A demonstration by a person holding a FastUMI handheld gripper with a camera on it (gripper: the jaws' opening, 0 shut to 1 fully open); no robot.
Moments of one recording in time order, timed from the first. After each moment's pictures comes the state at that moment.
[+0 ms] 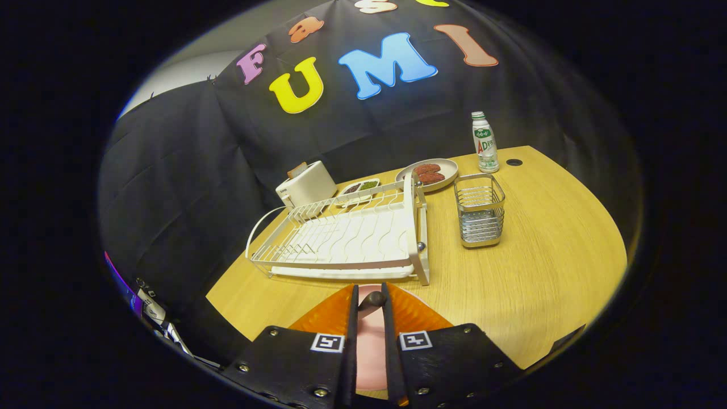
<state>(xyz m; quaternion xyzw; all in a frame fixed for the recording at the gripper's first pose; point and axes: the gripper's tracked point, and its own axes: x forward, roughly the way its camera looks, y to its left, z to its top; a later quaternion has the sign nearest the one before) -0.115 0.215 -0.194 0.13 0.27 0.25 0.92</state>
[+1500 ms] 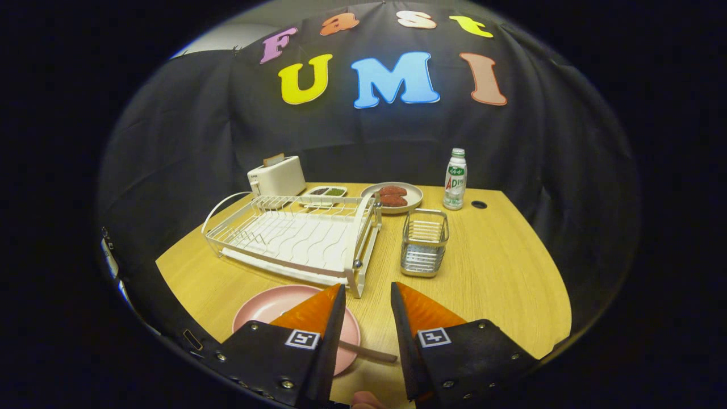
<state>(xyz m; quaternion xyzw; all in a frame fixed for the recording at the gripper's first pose) -0.090 0.146 -0.161 -0.01 0.21 0.18 0.96</state>
